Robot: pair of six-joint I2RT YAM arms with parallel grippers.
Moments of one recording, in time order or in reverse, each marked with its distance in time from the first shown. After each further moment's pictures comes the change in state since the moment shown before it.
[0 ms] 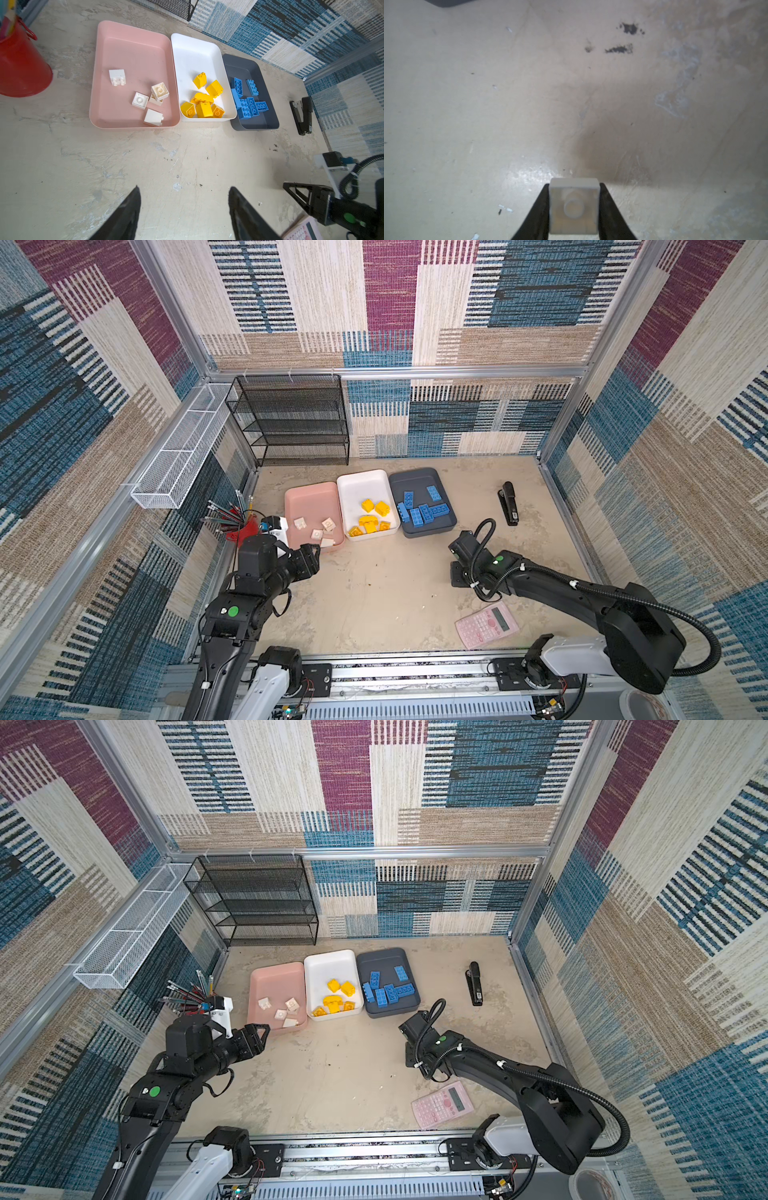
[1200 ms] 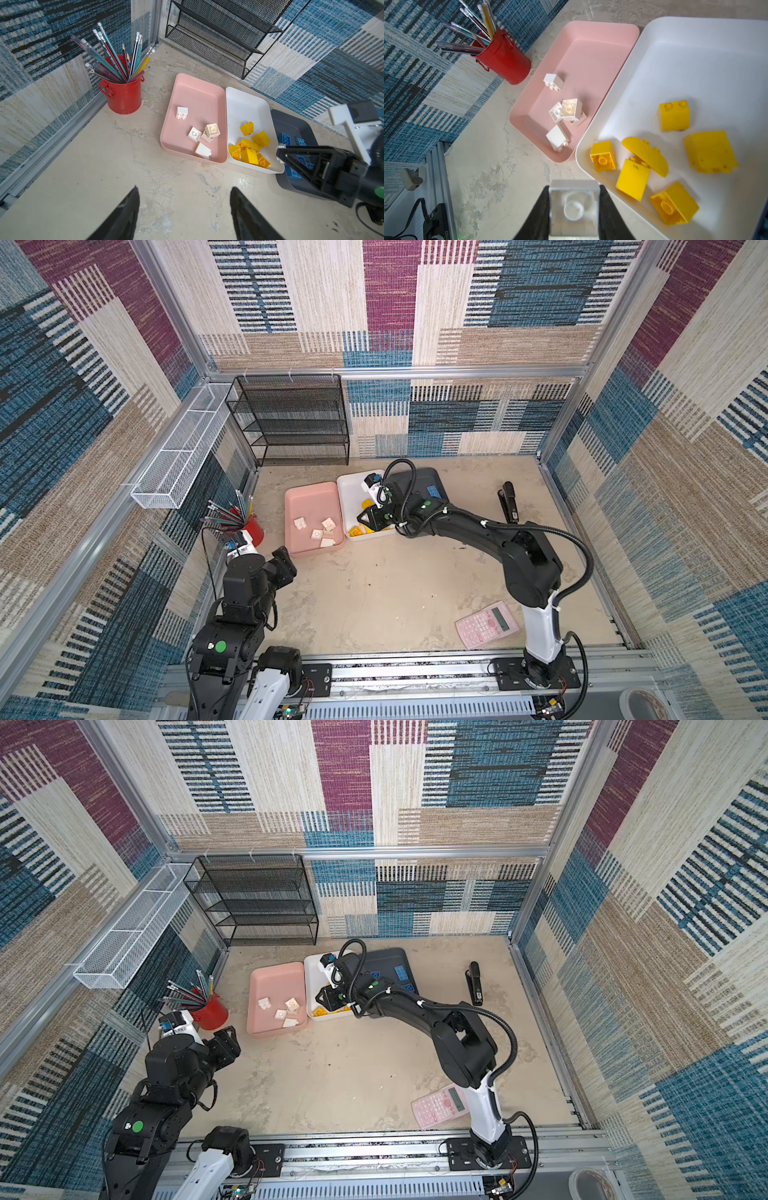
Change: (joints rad) left arm 0.001 -0.154 -0.023 -0.032 -0.391 -0.089; right arm 0.079 0.731 0.927 0.299 -0.483 -0.343
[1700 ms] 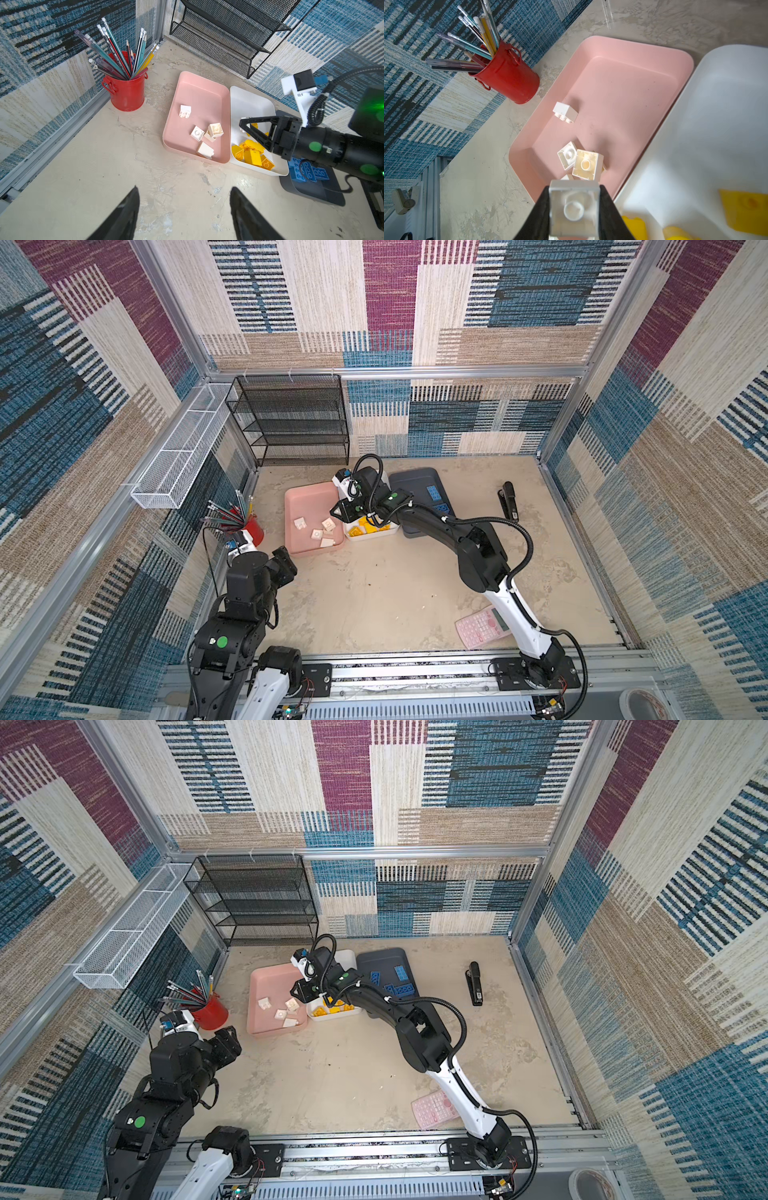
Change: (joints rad) left arm -0.020 0.022 0.000 -0.004 -0.029 -0.019; right arm 0.051 0.396 0.563 -0.145 -0.031 0.000
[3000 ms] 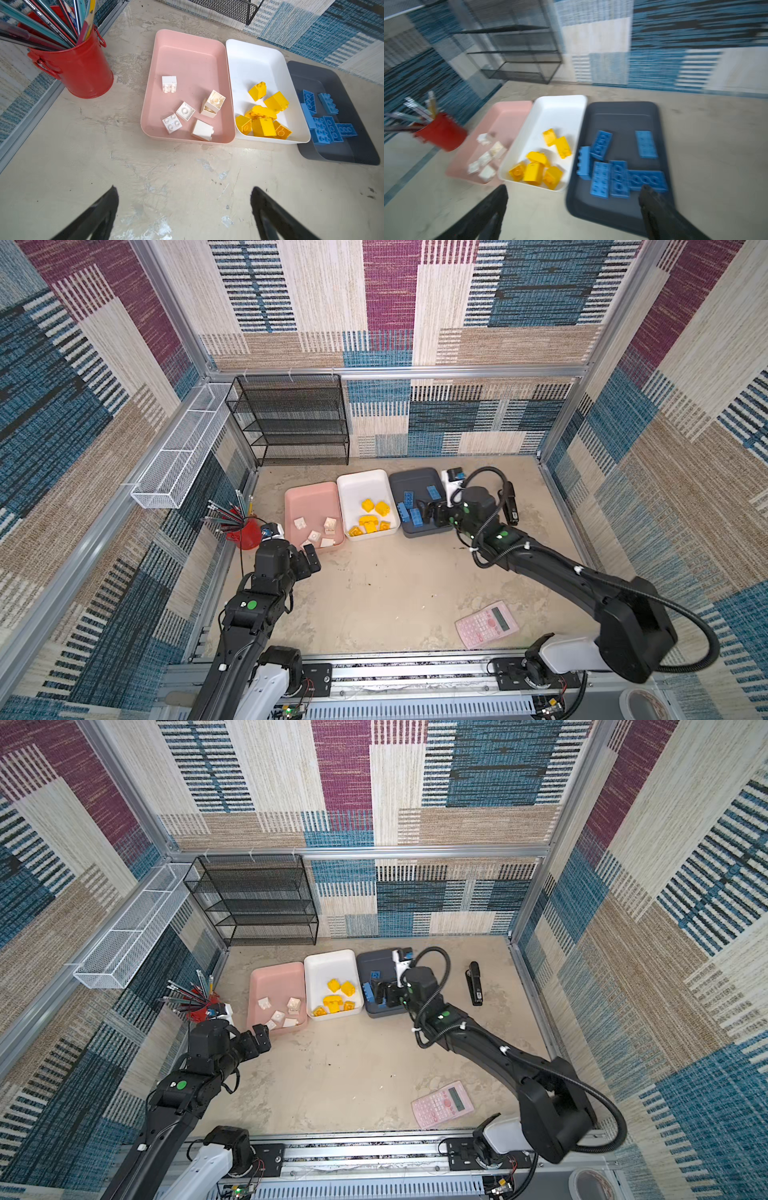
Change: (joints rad) left arm 0.001 0.187 -0.192 0.249 0.129 0.138; right arm -0.289 -1.140 -1.381 0.538 0.442 -0.002
